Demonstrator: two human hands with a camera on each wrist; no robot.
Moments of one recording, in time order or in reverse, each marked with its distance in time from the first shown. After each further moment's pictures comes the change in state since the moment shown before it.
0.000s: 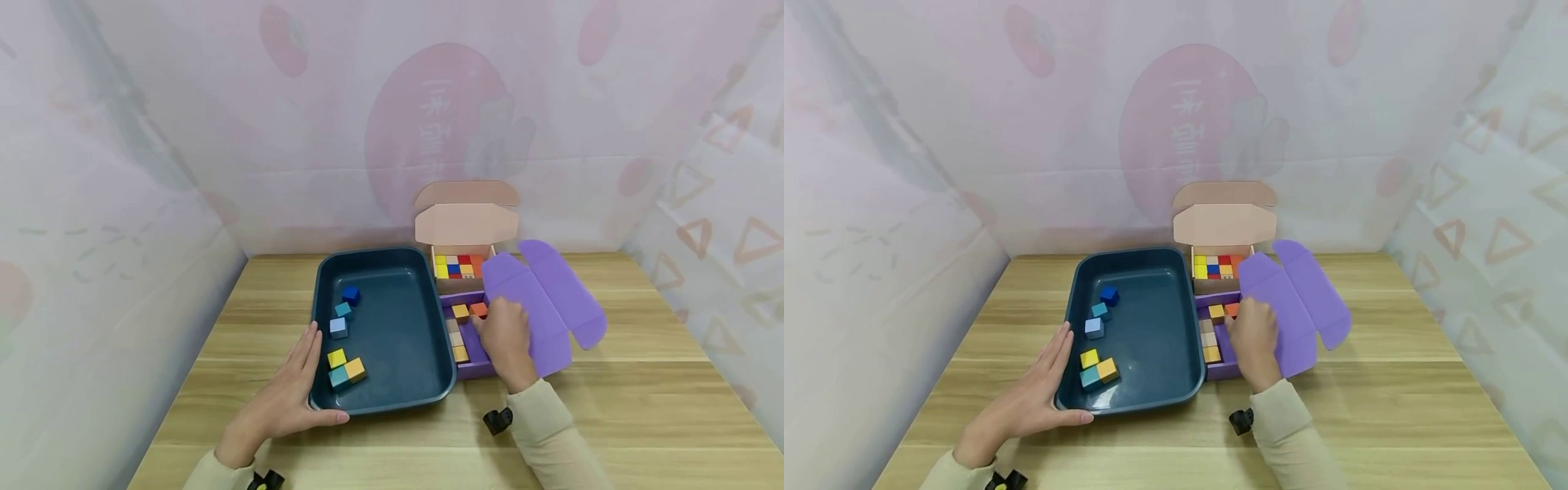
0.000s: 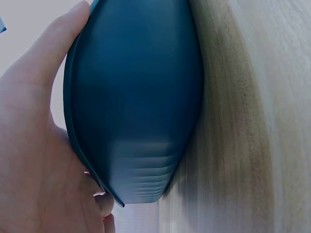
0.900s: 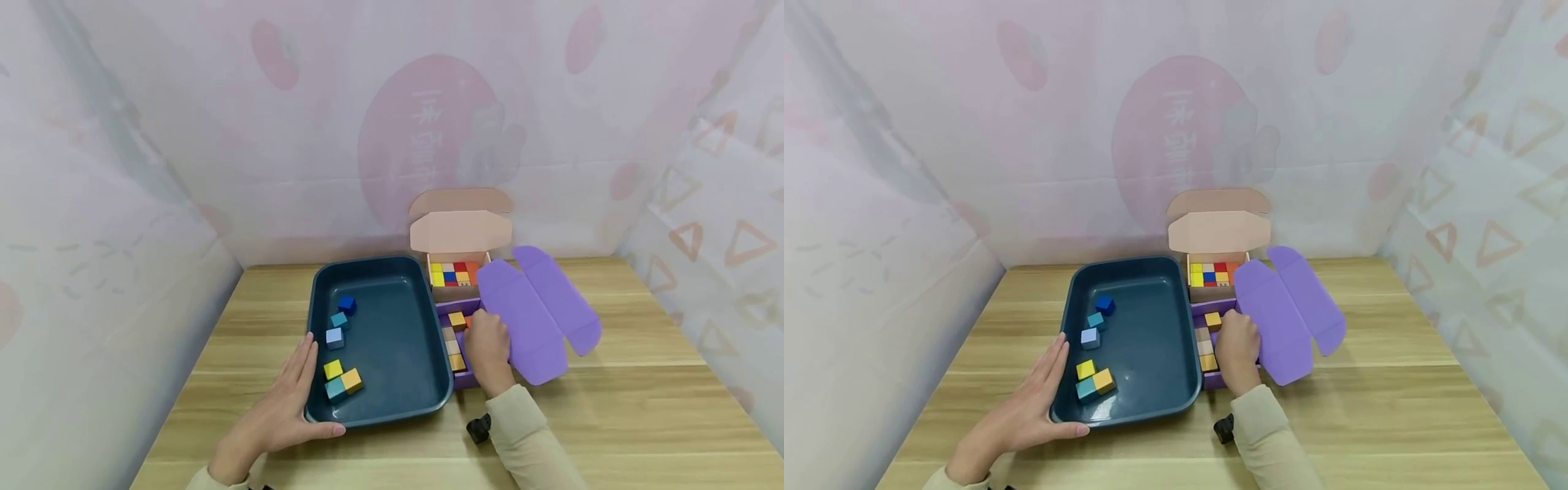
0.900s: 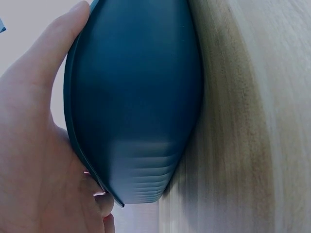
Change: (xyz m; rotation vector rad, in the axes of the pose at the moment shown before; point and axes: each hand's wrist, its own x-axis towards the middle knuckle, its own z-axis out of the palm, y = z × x) left_hand -0.007 -0.004 0.003 0.032 0.012 0.004; right_hand -0.003 -0.002 0.043 -0.087 -0.019 -0.028
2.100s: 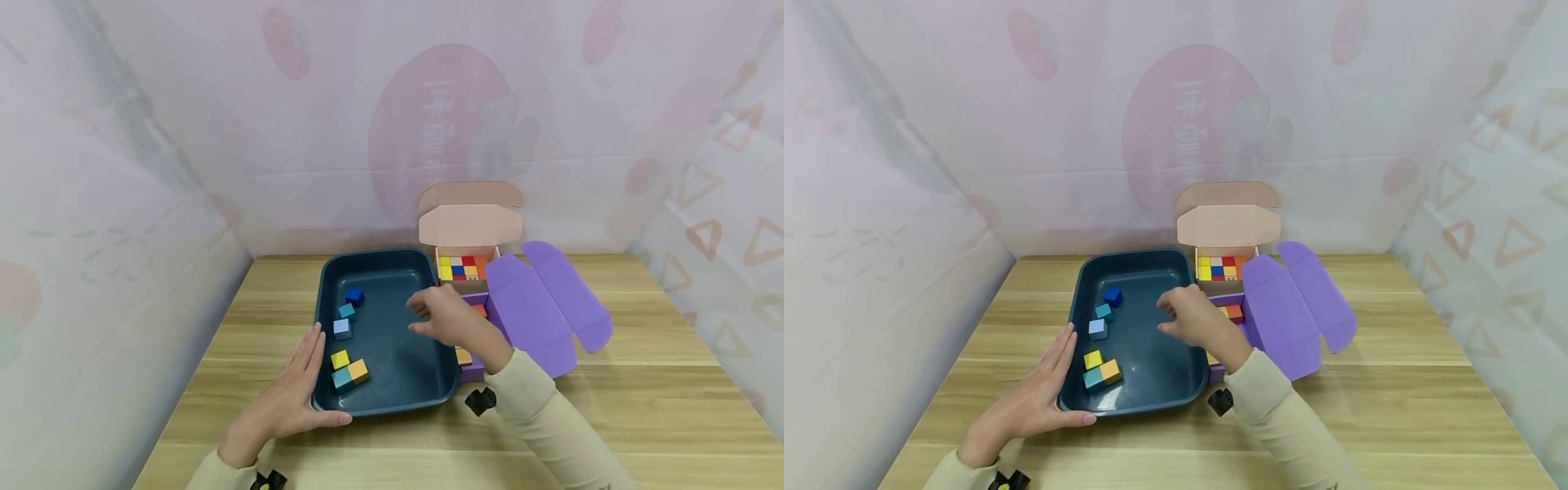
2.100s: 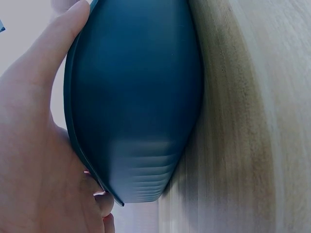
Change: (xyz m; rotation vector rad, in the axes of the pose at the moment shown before) left_hand 0.005 0.002 -0.004 0.004 -0.004 0.002; right_hand 0.023 -0.082 -0.071 0.280 -0.571 -0.497
